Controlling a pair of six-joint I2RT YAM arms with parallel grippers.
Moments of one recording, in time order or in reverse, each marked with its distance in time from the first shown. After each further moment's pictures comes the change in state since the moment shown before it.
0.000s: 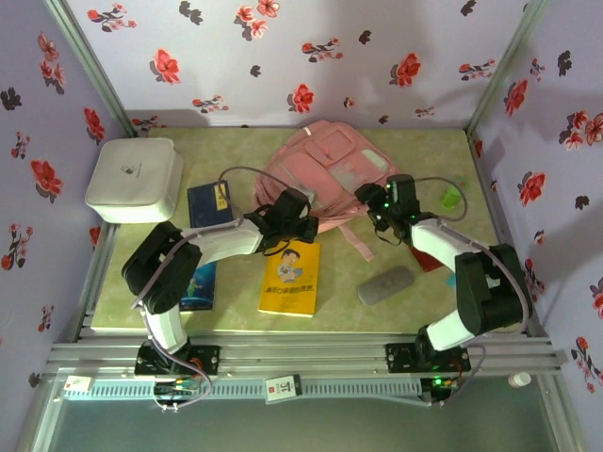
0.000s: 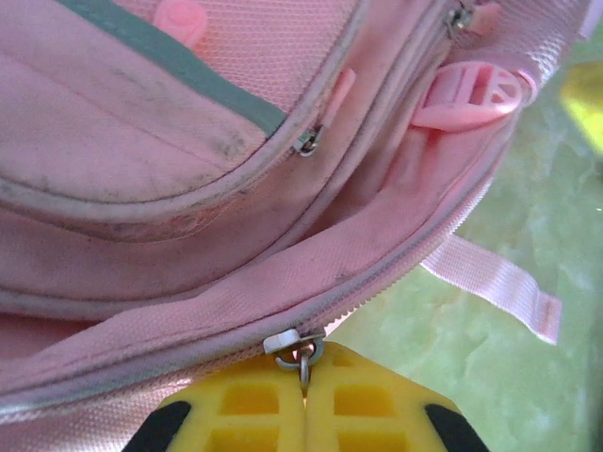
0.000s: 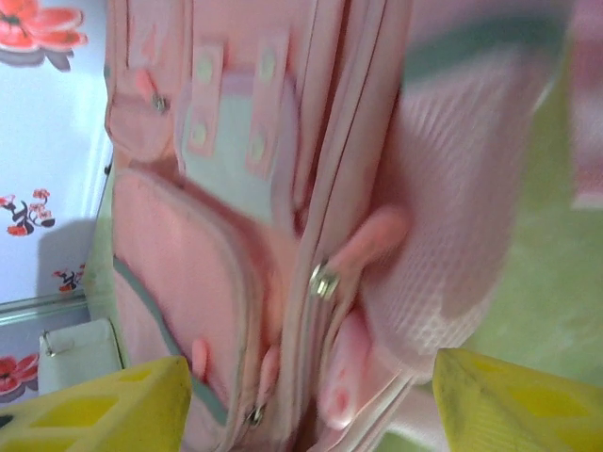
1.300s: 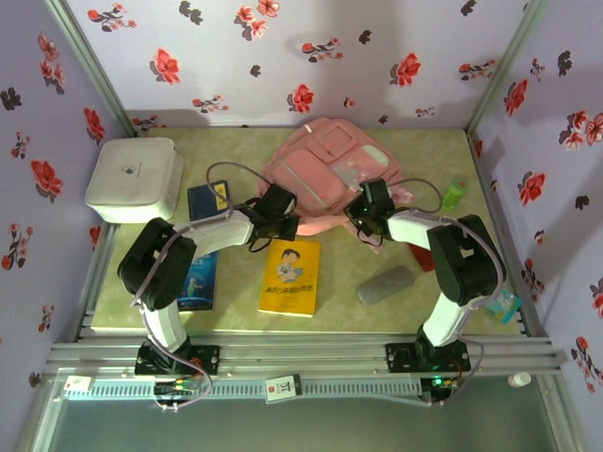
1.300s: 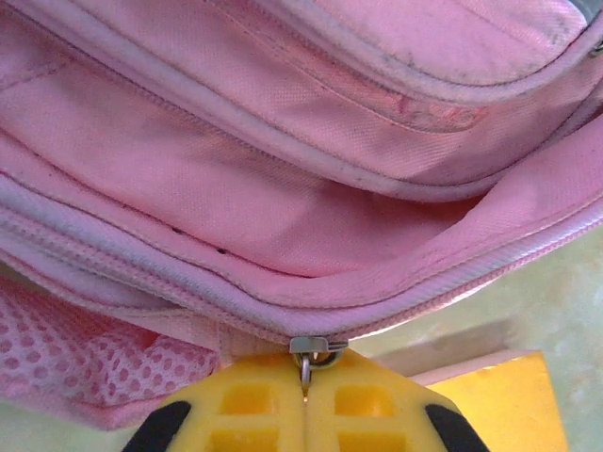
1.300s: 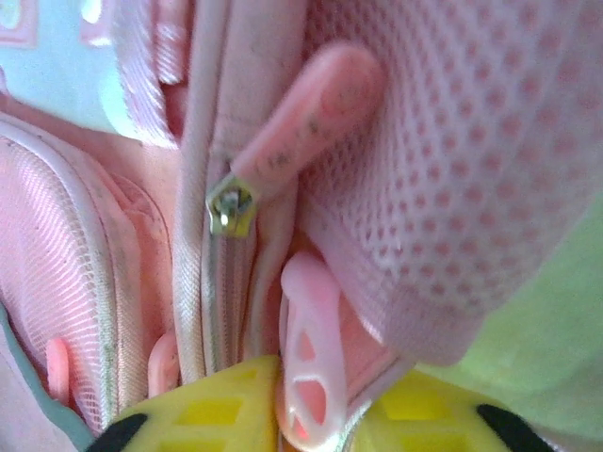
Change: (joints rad) left arm 0.121 -0.016 0.000 -0.221 -0.077 0.076; right arm 0.070 0.220 0.100 -0.037 0.116 -0.045
